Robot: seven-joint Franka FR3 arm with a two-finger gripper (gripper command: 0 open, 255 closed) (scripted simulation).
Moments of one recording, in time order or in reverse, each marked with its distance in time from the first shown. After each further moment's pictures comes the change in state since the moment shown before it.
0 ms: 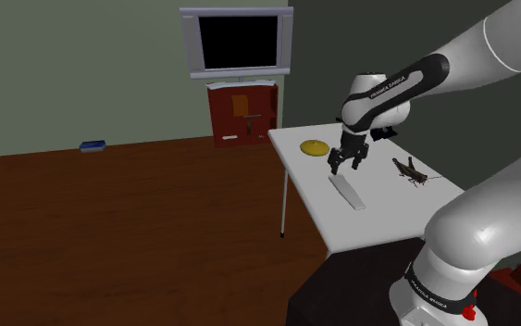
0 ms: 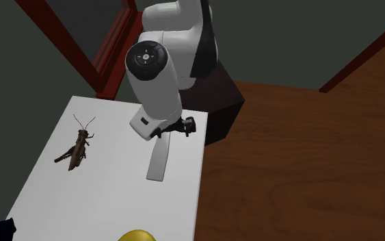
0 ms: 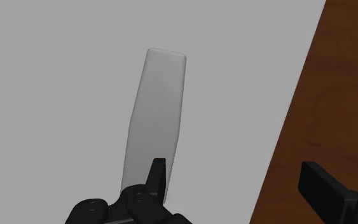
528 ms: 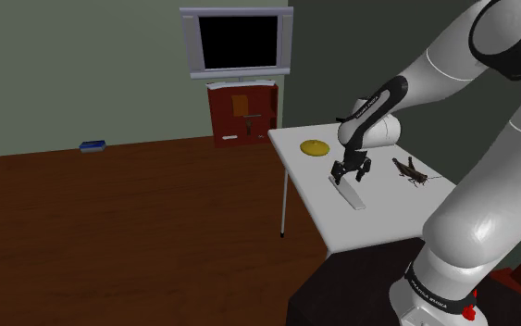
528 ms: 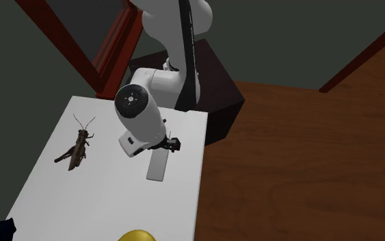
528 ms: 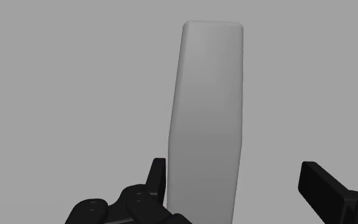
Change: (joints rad) arm -0.040 0.295 -0.074 0.031 0.059 0.256 -0.013
